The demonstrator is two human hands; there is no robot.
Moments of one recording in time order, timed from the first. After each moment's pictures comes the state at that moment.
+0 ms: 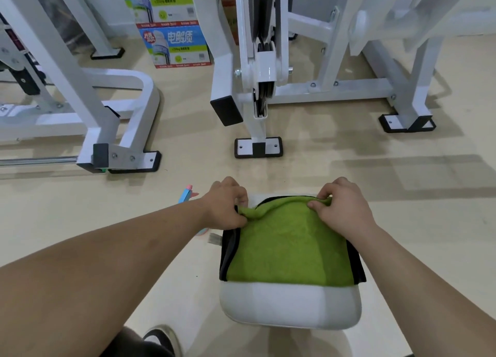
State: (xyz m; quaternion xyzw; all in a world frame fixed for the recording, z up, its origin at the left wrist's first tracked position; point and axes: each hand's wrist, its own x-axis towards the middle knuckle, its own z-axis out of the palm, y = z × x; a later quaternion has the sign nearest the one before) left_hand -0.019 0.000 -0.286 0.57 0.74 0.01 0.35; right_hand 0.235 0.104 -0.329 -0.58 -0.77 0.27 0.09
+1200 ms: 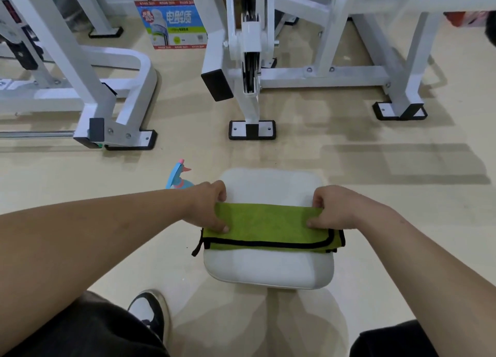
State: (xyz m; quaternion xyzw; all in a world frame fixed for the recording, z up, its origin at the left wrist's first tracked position) left_hand -0.001 -0.045 -0.286 0.54 0.74 -0.18 0.37; right_hand 0.273 0.076 -0.285 -0.48 -0.80 0.27 -0.22
